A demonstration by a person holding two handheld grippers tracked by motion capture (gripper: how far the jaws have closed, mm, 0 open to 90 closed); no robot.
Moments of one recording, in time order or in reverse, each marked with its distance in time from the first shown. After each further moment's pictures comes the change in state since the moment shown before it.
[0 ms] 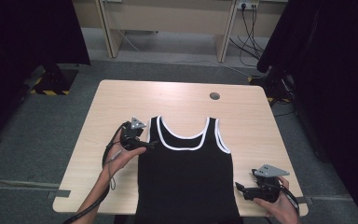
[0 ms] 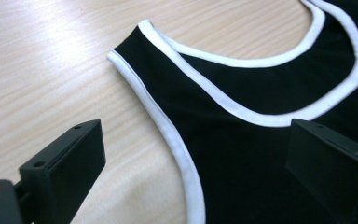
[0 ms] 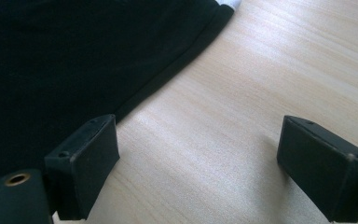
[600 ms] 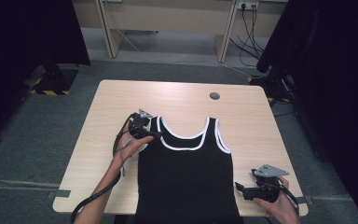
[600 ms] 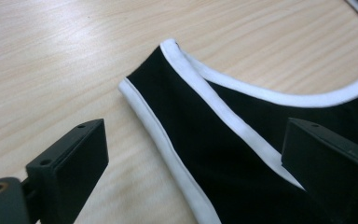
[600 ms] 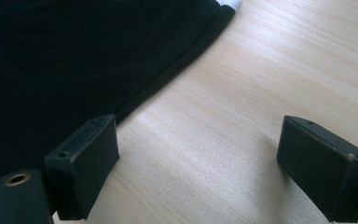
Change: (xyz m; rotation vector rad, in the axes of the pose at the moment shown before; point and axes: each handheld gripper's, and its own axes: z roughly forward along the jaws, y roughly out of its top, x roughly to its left) left arm 0.015 0.024 0.049 0.035 0.038 -0.026; right arm 0.000 0.000 0.000 0.000 0.001 -0.002
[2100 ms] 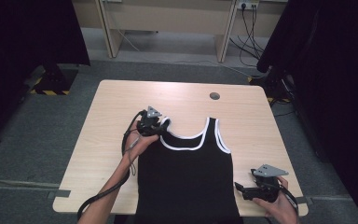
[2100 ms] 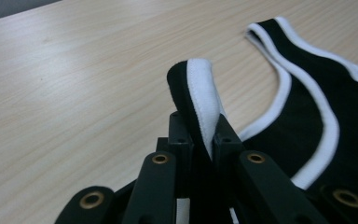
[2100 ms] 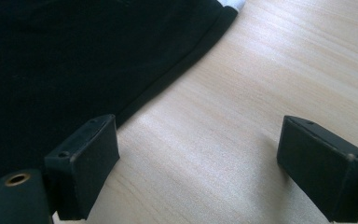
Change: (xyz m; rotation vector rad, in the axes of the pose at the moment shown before) left arm -0.035 0.017 -0.026 -0.120 -0.104 0.065; right arm 0.001 0.001 0.001 -0.001 0.003 -0.004
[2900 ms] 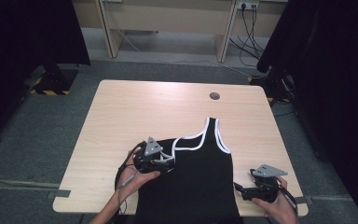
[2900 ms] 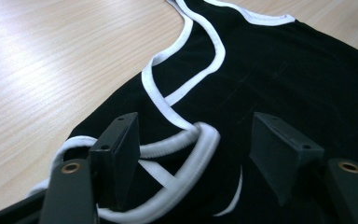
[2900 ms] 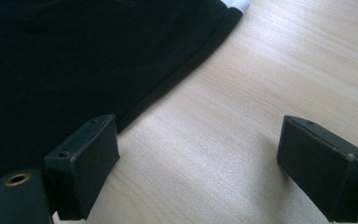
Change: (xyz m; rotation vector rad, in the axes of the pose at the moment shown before) left arm -0.073 -0.060 -0.056 -0.007 -0.066 0.090; right arm 0.002 0.001 0.001 0.002 0.003 -0.002
